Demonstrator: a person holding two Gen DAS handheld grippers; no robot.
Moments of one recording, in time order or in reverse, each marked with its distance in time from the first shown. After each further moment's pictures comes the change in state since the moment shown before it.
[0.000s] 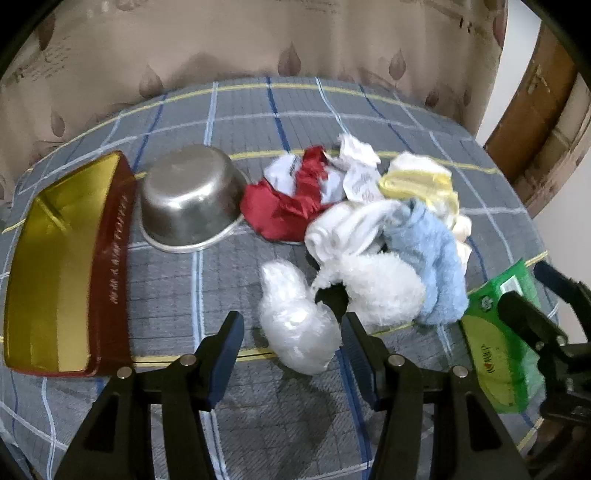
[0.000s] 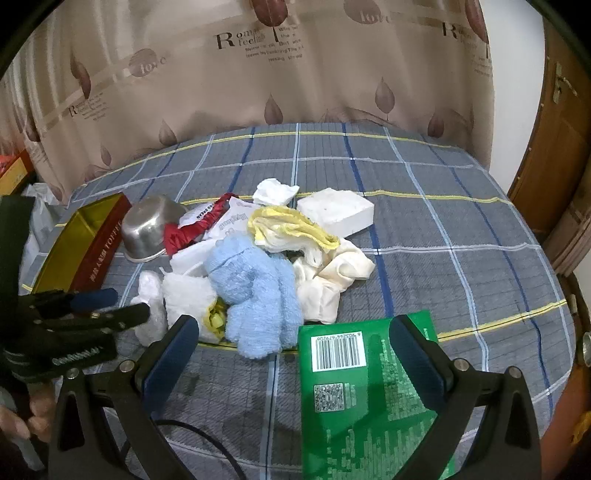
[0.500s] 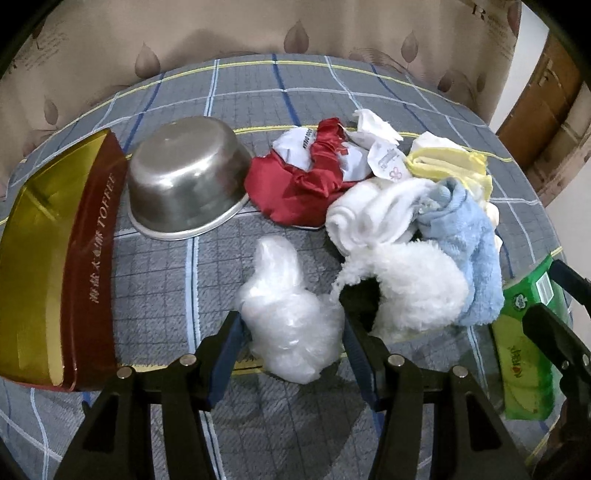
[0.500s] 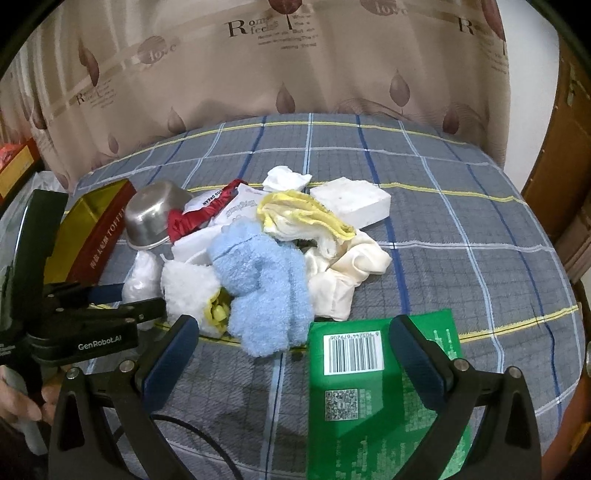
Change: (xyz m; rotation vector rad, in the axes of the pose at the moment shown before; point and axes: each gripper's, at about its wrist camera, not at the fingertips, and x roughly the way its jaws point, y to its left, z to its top) left arm 0.038 0.006 -0.001 -0.002 0.066 0.022; right arm 0.016 0.004 -0.005 -0.040 0.019 0.029
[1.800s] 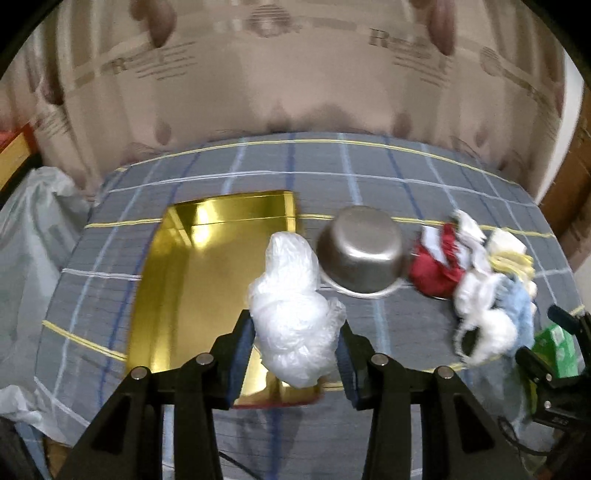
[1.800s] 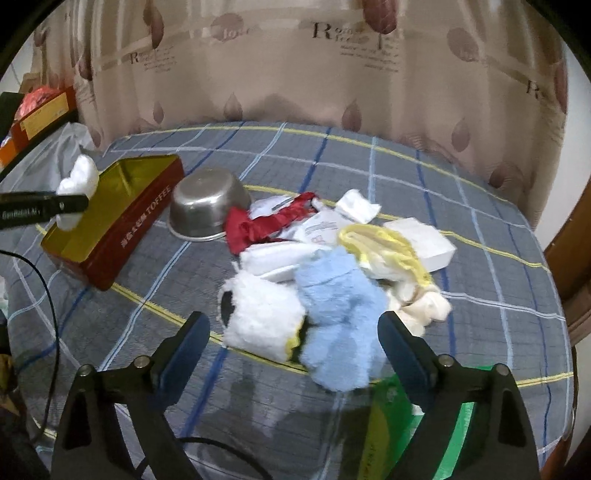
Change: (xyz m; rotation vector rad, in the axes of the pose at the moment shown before) left arm -0.104 0.119 -0.003 -0.118 -0.205 0.173; right arm 0.008 0.071 0.010 -0.215 -0.025 0.039
